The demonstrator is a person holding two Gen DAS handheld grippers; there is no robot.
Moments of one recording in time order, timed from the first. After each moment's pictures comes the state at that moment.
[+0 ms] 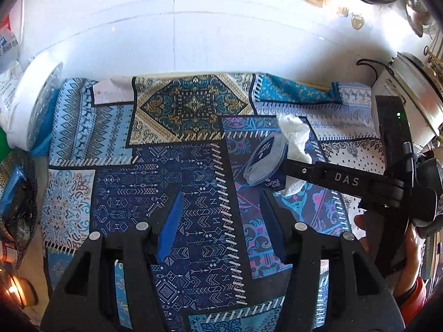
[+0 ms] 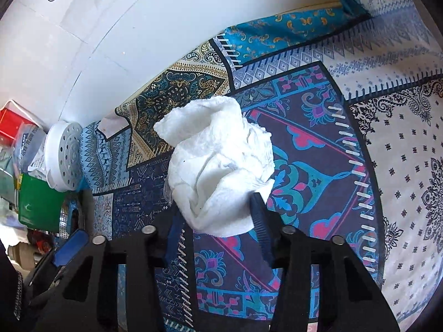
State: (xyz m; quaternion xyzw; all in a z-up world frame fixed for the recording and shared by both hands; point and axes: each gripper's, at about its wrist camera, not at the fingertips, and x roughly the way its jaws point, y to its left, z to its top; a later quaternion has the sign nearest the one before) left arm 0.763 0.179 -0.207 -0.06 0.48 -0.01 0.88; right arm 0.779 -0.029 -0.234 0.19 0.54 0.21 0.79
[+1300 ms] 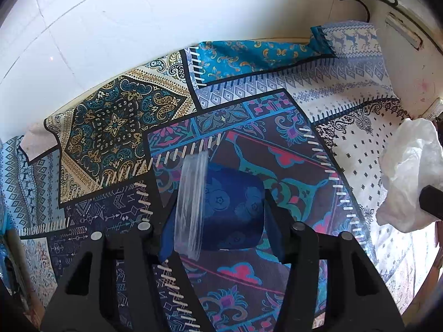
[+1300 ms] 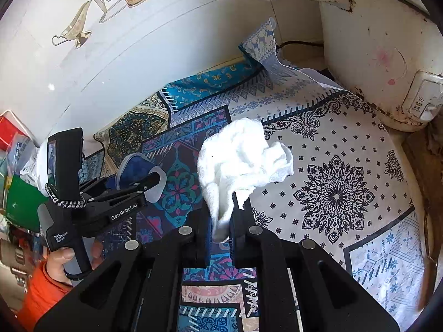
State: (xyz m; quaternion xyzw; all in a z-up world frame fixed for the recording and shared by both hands) left arm 0.857 0.091 -0.265 0.05 0.51 -0.08 0.85; right arm 0.728 -0.136 -0.187 0.15 0.48 0.12 0.86
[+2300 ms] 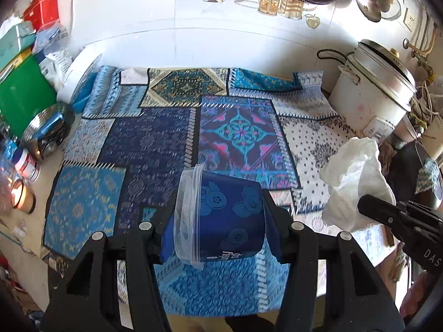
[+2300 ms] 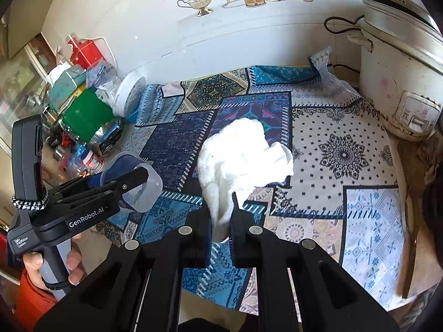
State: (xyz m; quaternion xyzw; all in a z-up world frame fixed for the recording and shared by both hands) left arm 0.588 0.076 -0.164 -0.08 0.44 0.04 0.90; right arm 0.559 -0.139 -0.138 0.05 0.44 0.29 0.85
